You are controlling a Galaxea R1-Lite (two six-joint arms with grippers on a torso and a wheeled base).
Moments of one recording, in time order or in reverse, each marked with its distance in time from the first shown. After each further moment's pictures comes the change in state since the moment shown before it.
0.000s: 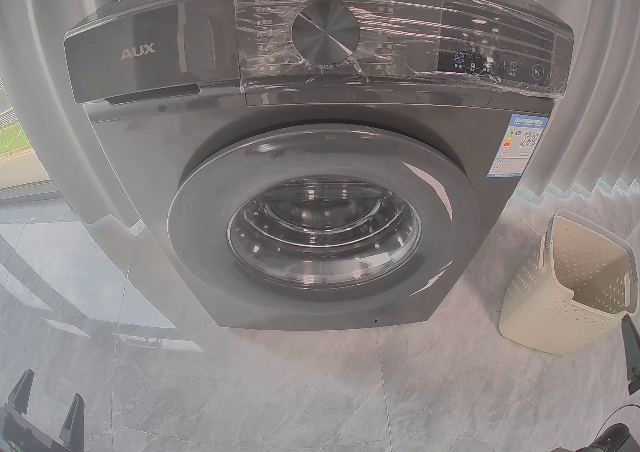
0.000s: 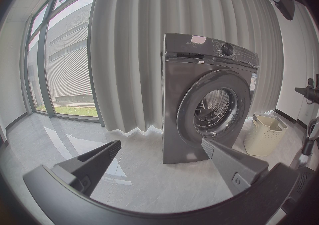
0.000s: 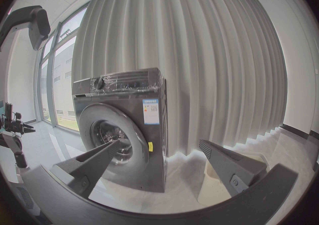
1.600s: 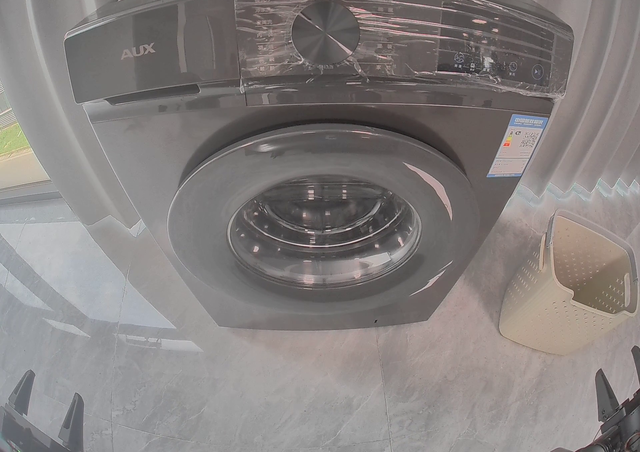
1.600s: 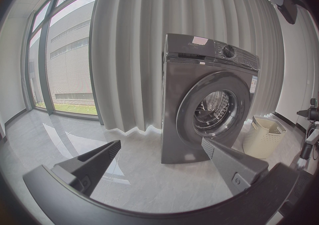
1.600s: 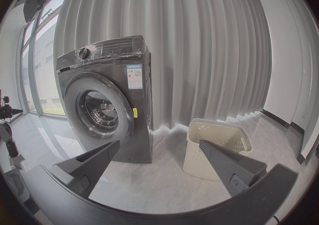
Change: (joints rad) left arm -0.001 0.000 0.000 0.000 -0.001 -0.028; right arm -0.087 -0.314 0.002 0.538 -0.081 0.001
